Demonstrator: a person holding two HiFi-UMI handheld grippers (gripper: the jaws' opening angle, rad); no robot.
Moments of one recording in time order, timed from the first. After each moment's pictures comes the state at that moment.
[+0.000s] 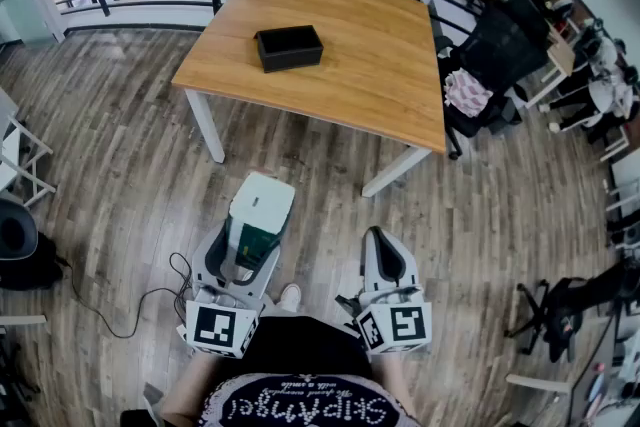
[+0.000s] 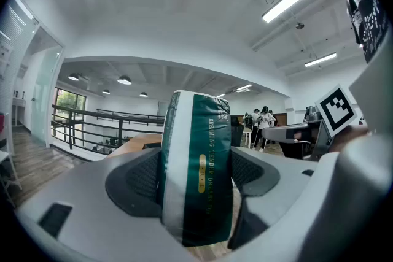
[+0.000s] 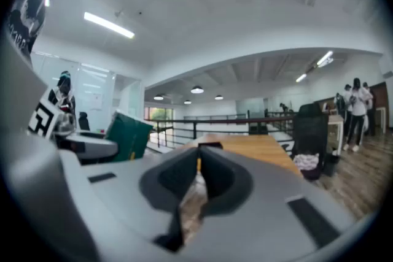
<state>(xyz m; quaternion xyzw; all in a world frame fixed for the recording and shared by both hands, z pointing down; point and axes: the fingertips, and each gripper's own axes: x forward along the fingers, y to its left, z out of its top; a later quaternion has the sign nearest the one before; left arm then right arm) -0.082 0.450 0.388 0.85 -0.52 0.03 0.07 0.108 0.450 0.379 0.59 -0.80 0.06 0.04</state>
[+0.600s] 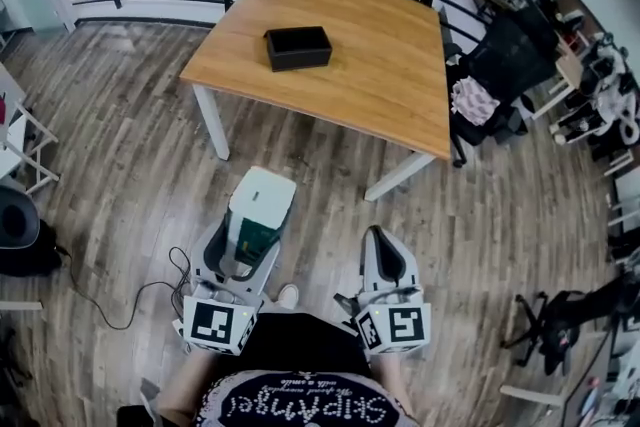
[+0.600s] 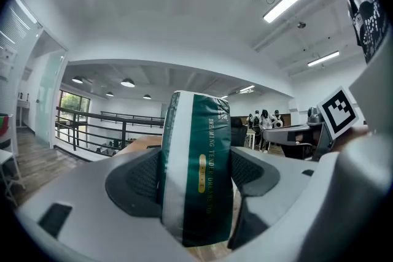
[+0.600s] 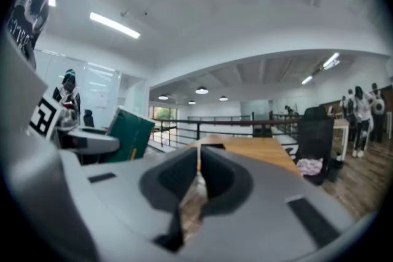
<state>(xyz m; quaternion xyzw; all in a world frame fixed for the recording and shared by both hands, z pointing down) -0.084 0.448 0.380 0.84 -0.53 0.02 0.06 0.105 0.448 0.375 0.58 -0.81 0.04 0.04</state>
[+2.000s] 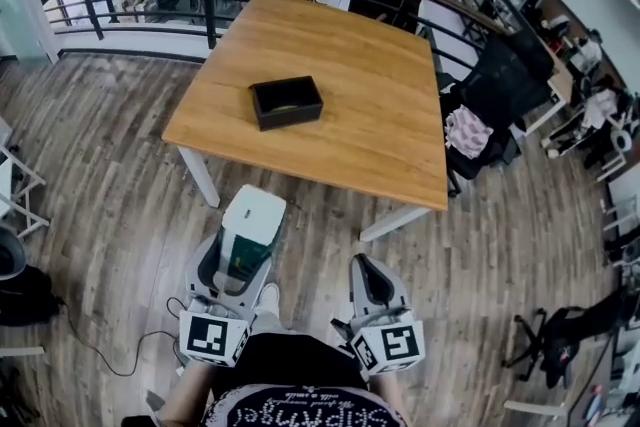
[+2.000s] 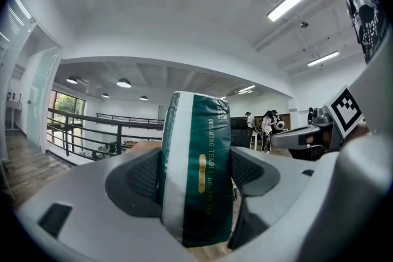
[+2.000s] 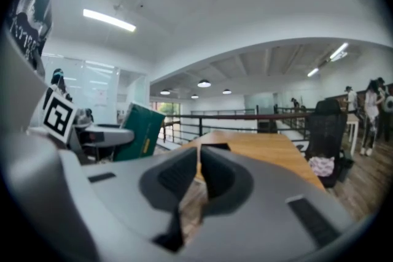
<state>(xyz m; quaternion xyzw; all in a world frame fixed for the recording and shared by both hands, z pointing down) -0.106 0.296 0.375 0.85 -0.52 0.02 0.05 0.079 0.321 0.384 0.57 -0.82 0.07 0.06</state>
